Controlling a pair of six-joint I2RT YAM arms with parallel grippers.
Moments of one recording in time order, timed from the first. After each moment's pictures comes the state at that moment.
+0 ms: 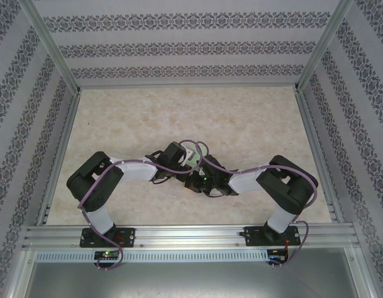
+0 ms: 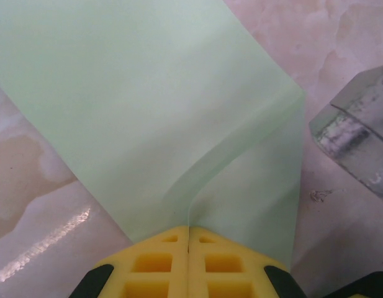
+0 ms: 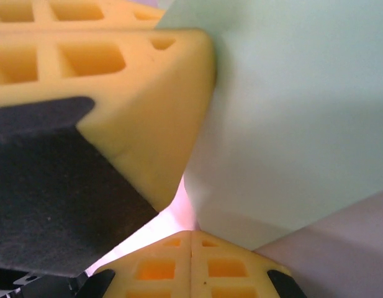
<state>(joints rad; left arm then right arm) -0.75 1.75 0.84 -0.04 0.16 -0.27 0.84 1.70 0.57 0.32 -0.38 1.13</state>
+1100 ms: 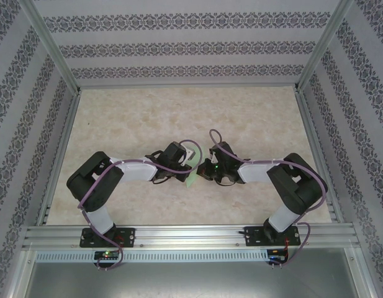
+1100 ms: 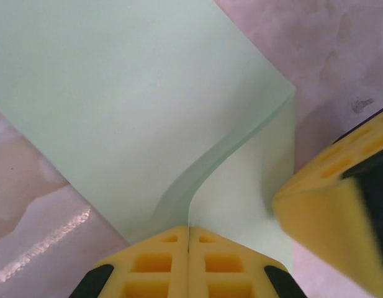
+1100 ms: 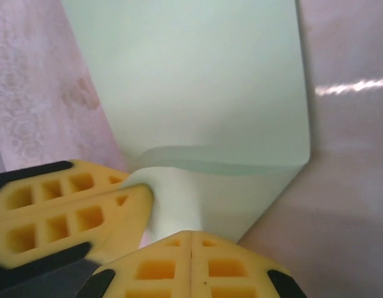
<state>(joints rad) -0.75 1.75 0.84 -0.04 0.16 -0.27 0.61 1.63 0.63 0.13 -0.42 0.96</state>
